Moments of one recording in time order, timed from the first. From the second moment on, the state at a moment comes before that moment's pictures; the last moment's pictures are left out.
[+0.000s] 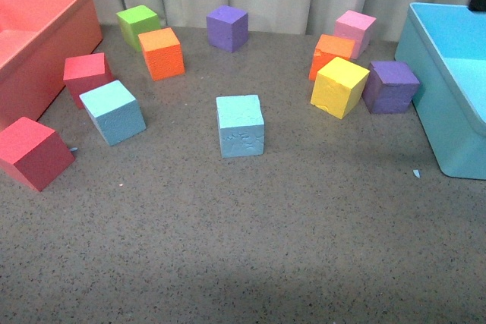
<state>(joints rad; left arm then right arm) 0.00 0.00 0.02 0.00 0.00 0.00 0.30 1.69 0.50 1.18 0.30 0.01</state>
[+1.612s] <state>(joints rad) 0.00 0.00 0.02 0.00 0.00 0.00 0.00 0.33 0.00 0.34 0.00 0.00</state>
